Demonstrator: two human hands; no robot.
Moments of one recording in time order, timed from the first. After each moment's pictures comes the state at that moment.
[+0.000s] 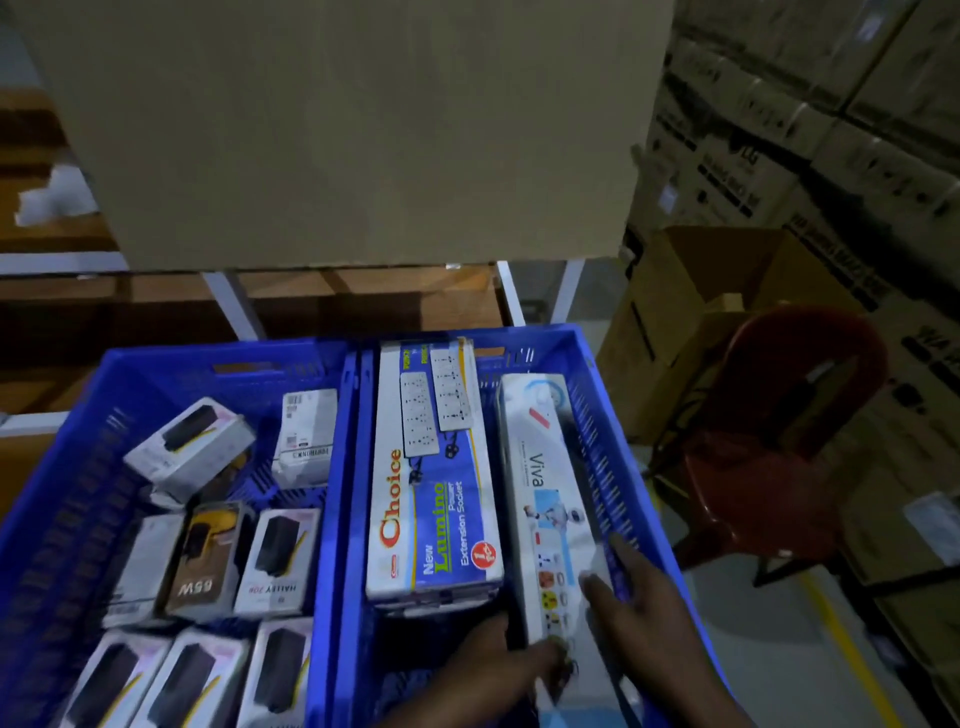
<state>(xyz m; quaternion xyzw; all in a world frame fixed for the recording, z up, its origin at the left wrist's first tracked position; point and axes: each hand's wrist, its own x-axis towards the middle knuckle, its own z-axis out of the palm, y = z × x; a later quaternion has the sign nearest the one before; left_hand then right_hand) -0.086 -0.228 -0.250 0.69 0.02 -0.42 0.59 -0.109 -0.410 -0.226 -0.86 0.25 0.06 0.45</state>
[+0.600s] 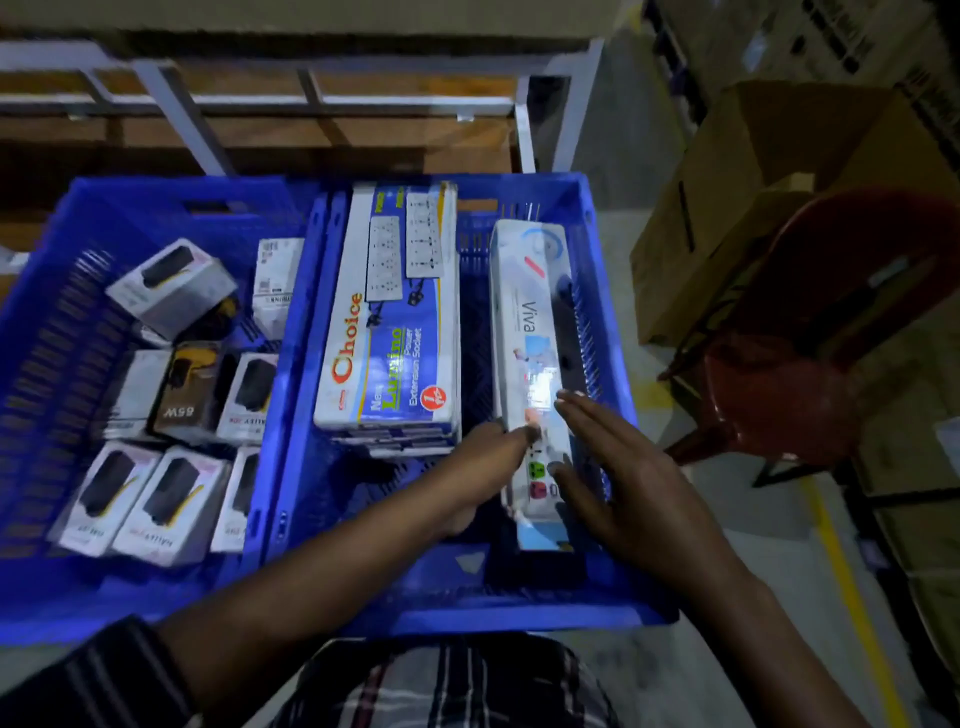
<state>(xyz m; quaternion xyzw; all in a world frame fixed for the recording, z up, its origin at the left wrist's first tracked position) -0.071 -0.292 -0.249 0.68 0.12 -0.37 0.63 -0.135 -0.461 -0.207 -0.94 -0.12 -0.01 0.31</state>
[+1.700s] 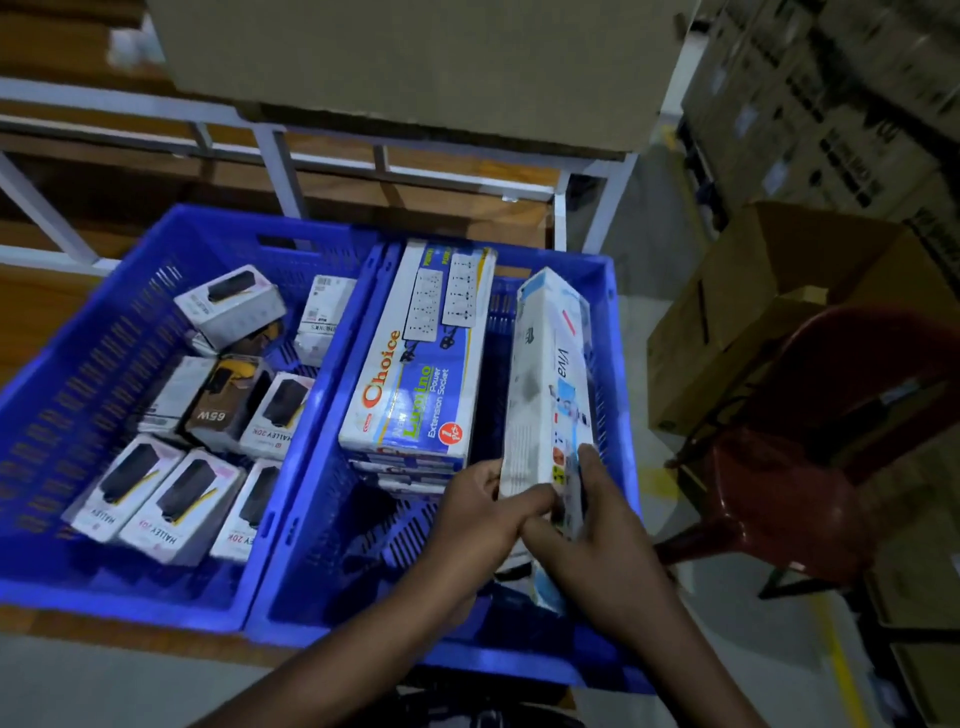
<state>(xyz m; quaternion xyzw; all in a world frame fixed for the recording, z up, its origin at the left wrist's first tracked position) -0.114 -0.292 -0.204 0.61 0.16 -0.17 0.75 -0.138 -0.418 -0.175 -0.87 0.06 0.10 0.48</state>
